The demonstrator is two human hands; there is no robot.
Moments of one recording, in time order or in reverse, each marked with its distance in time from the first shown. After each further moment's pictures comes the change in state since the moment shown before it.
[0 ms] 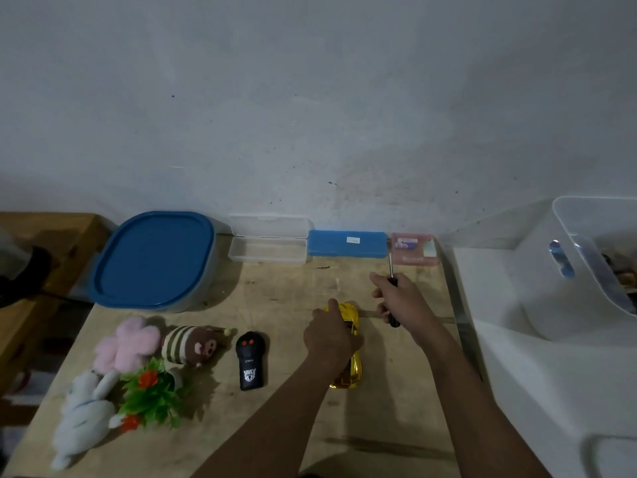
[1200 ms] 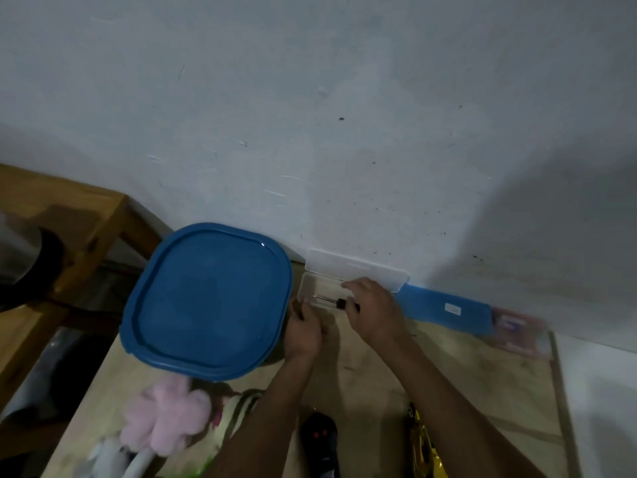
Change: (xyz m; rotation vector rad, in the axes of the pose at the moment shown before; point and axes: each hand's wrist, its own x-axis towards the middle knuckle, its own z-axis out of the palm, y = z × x) left_hand 0.165 -0.169 -0.076 -1.076 0.181 -0.397; right_hand 0.148 -0.042 0.217 -0.993 -0.025 -0.610
